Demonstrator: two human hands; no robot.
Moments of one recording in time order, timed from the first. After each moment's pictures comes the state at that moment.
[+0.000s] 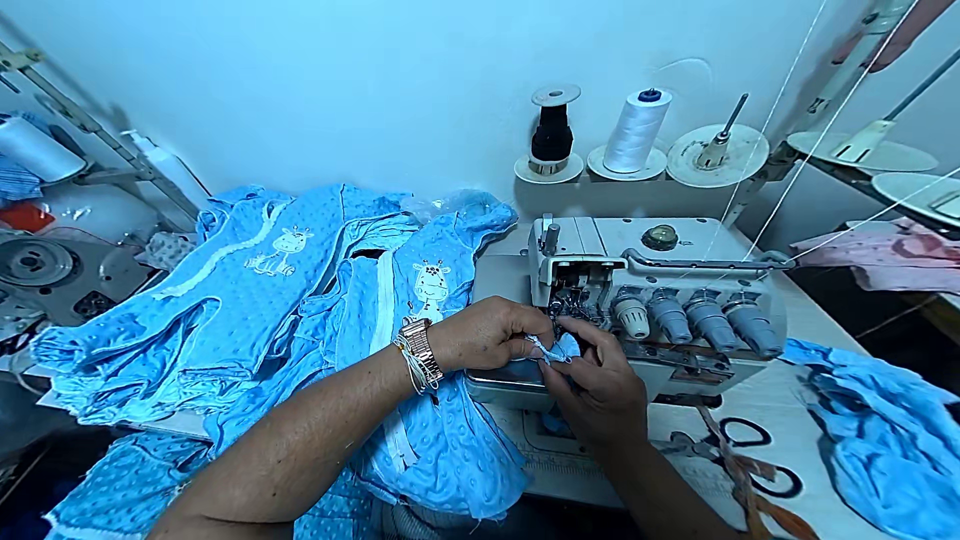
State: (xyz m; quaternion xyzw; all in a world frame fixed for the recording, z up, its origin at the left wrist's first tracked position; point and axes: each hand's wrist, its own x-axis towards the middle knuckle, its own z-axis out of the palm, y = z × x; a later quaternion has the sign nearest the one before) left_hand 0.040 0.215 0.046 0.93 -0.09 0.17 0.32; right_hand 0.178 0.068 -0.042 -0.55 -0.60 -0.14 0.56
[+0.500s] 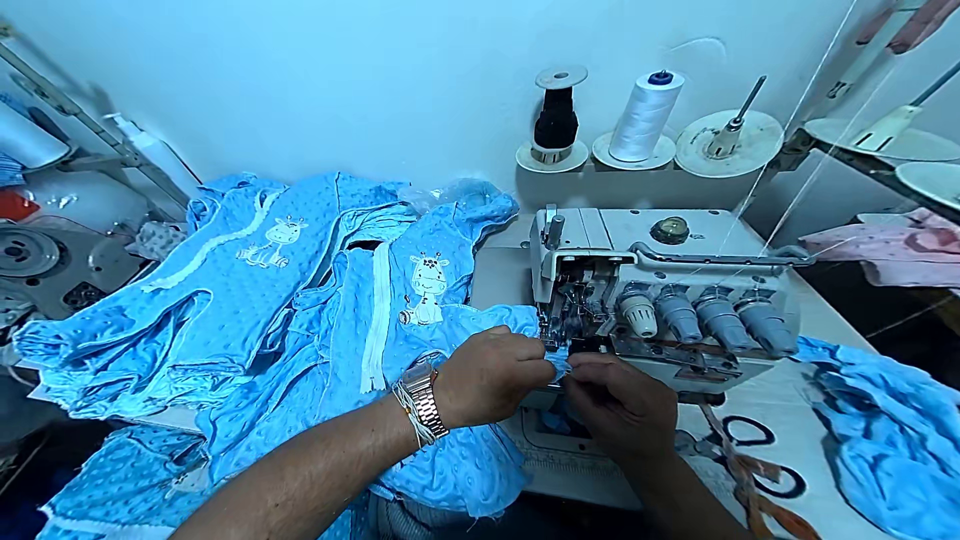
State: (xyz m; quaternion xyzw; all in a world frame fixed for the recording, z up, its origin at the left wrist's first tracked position) left_hand 0.026 0.171 0.006 0.94 -0.06 0.32 0.11; right_hand 0.199 0.054 -0.052 -0.48 -0.63 -0.09 0.60
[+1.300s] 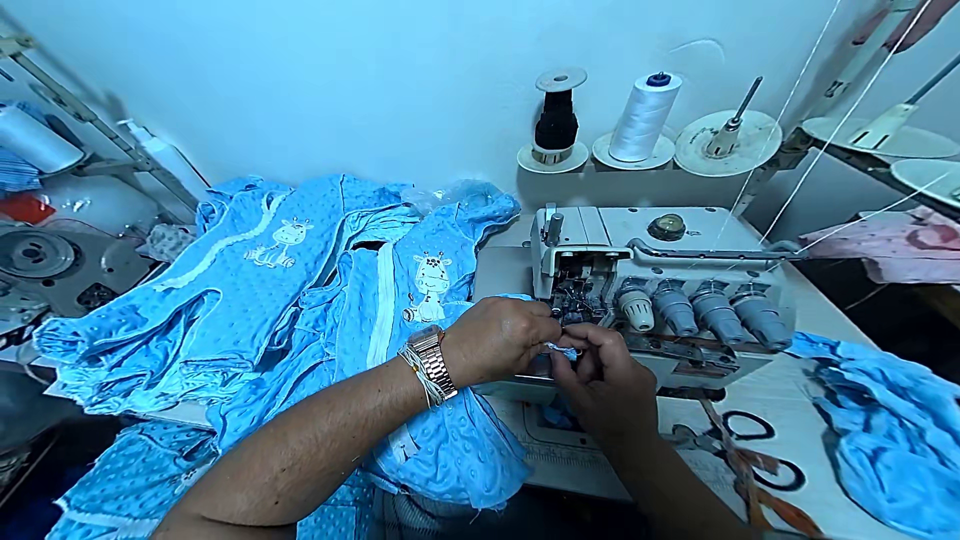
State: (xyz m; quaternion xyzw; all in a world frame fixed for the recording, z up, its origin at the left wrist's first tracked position) left_hand 0.041 0.188 0.043 0.96 -0.04 0.24 0.12; right_hand 0.180 0.063 -0.036 -0.61 -0.58 -0.14 0.52
